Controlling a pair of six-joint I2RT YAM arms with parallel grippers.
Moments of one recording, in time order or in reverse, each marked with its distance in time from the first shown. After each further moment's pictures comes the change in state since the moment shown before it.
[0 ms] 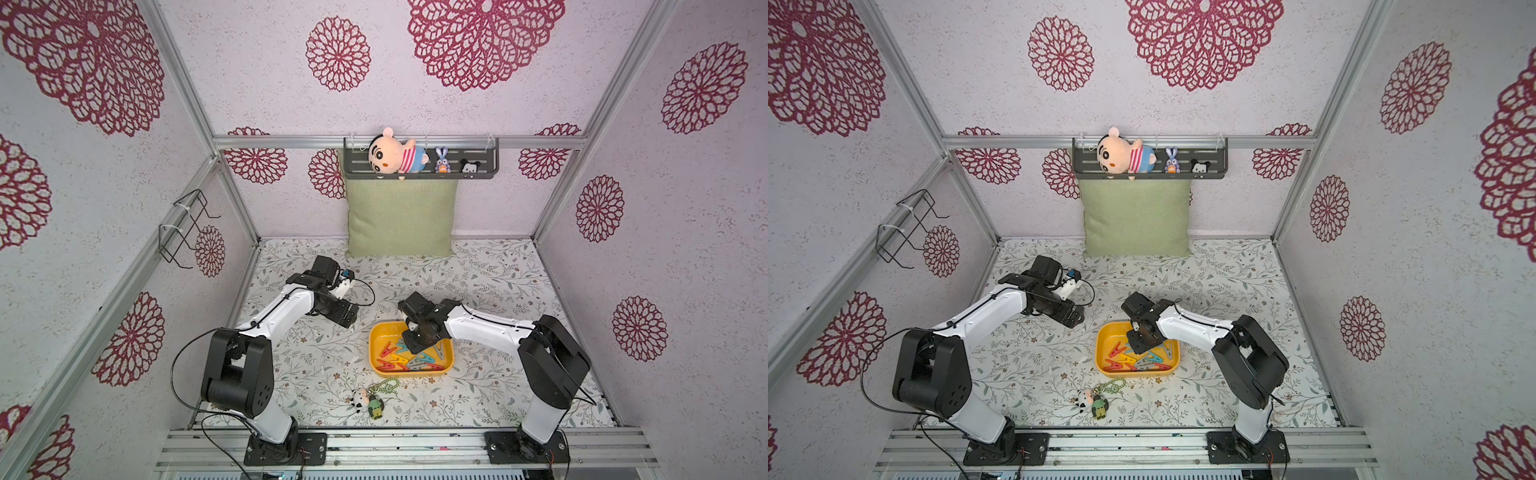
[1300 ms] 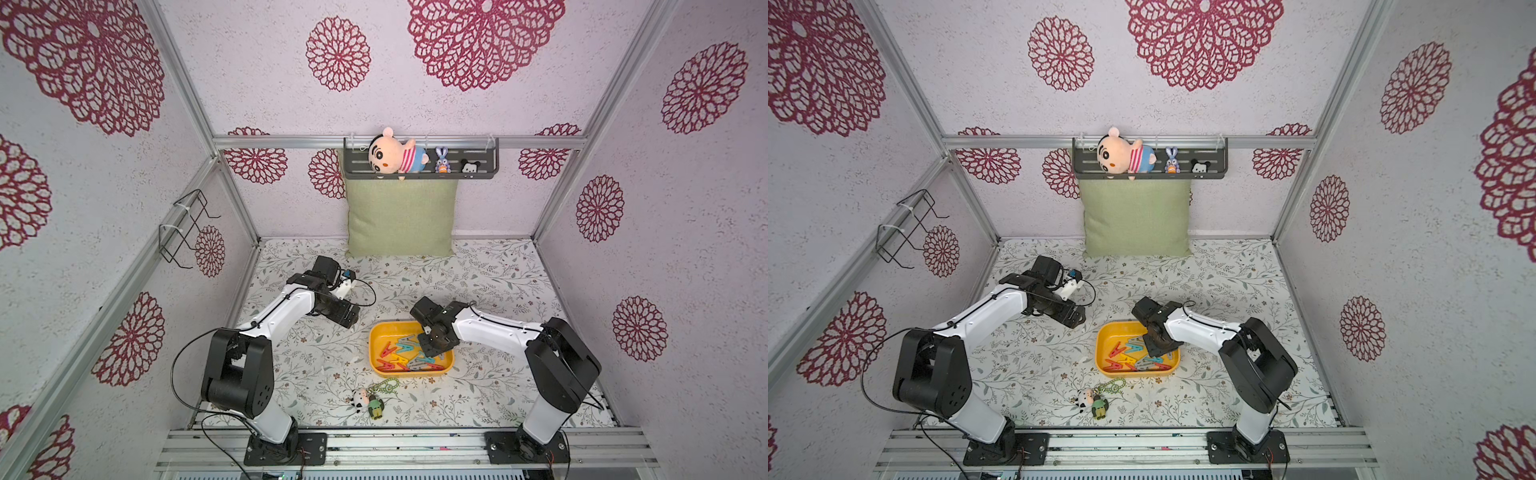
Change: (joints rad) left arm -0.006 0.000 0.000 0.000 0.018 -0.002; right arm -0.042 -0.031 -0.078 -0.101 0.151 0.079
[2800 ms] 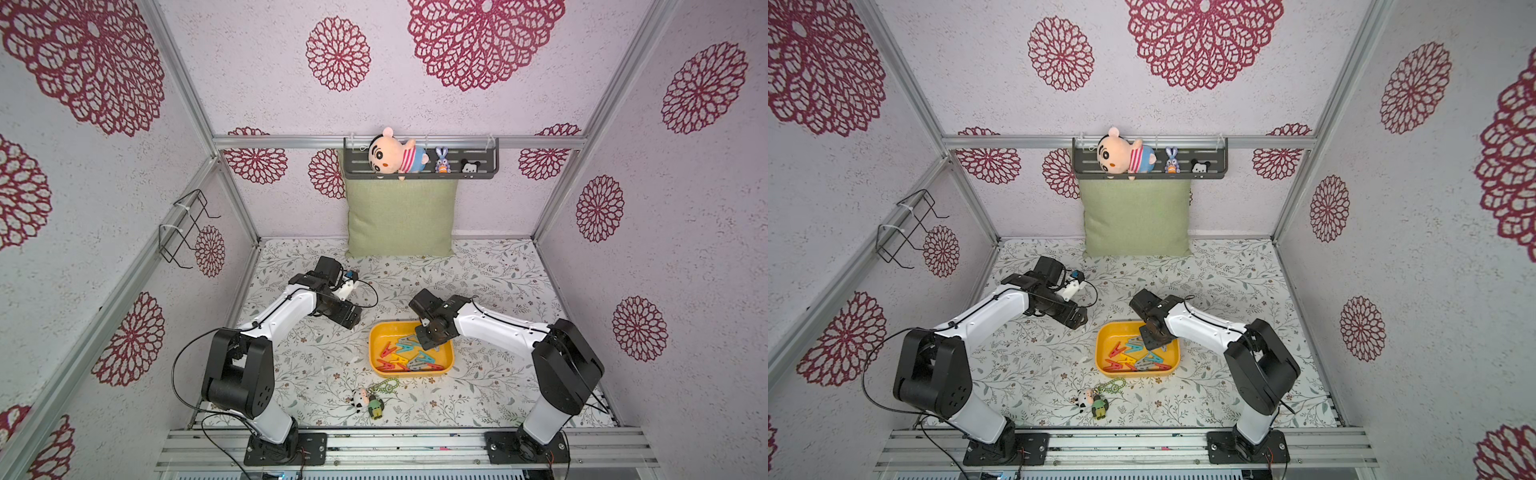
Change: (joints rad) left arm -0.018 0.000 0.000 -0.001 0.005 0.000; right arm -0.003 -0.043 0.096 -0.032 0.006 -0.026
